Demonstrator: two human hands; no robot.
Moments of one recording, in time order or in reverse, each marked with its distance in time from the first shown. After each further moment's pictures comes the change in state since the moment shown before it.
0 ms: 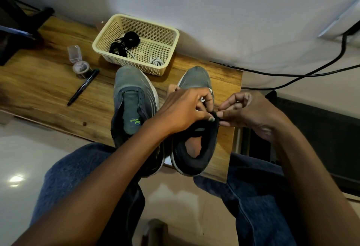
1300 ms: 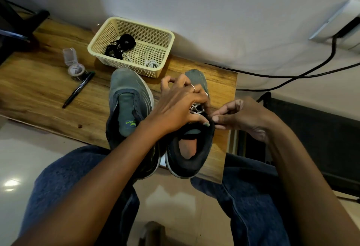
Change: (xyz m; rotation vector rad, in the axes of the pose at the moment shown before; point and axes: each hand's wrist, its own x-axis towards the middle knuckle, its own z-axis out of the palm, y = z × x) left_hand 0.004 -0.001 -0.003 0.477 0.109 0.237; right_hand 0.004 0.006 -0.007 -0.052 -0.105 0.016
